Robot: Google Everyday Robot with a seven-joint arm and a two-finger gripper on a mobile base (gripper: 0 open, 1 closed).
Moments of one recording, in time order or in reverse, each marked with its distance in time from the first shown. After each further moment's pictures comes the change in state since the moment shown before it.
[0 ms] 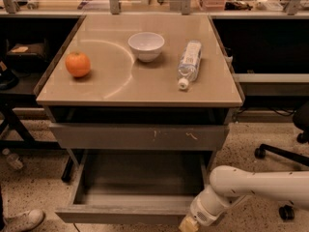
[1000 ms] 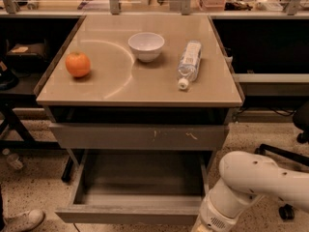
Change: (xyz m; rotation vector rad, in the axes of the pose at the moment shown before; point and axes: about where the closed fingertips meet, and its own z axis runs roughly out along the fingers) arm 0.009 0.105 -0.116 0.001 0.139 -0.155
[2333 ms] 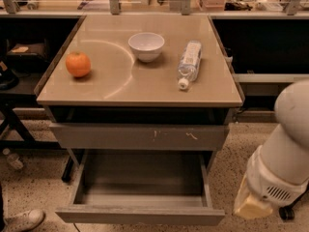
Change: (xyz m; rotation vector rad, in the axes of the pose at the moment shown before) arm 0.015 0.036 -0.204 0.243 0.121 -0.085
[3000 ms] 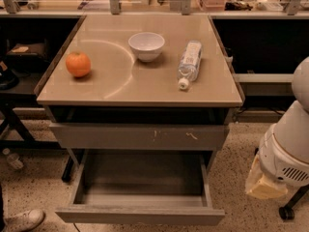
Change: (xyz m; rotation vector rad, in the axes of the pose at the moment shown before) arm 0.004 -0.015 -0.043 0.084 0.025 -0.021
